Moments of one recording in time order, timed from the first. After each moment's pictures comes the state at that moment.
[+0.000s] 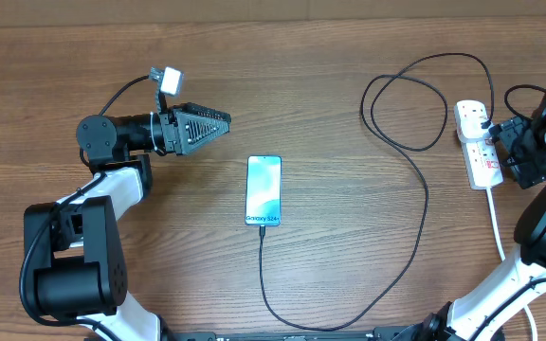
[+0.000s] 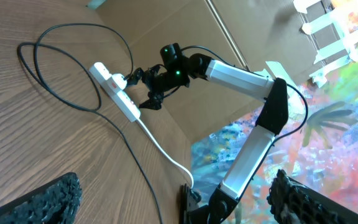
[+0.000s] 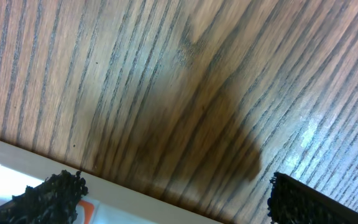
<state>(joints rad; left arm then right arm) 0.09 1.82 0.87 1.43 1.56 -1.44 -0.51 2.09 1.50 -0.78 0.06 0.68</state>
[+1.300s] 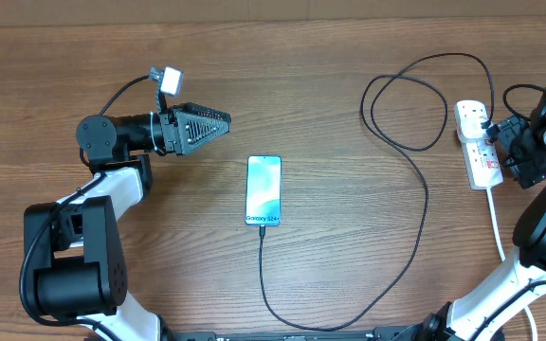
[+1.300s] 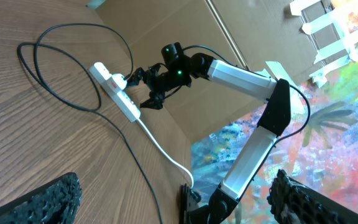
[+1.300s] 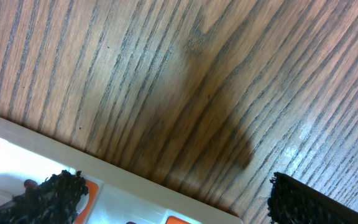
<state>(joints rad) 0.09 1.82 0.87 1.43 1.56 -1.44 -0.50 2.07 1.49 -0.79 0.07 0.63</state>
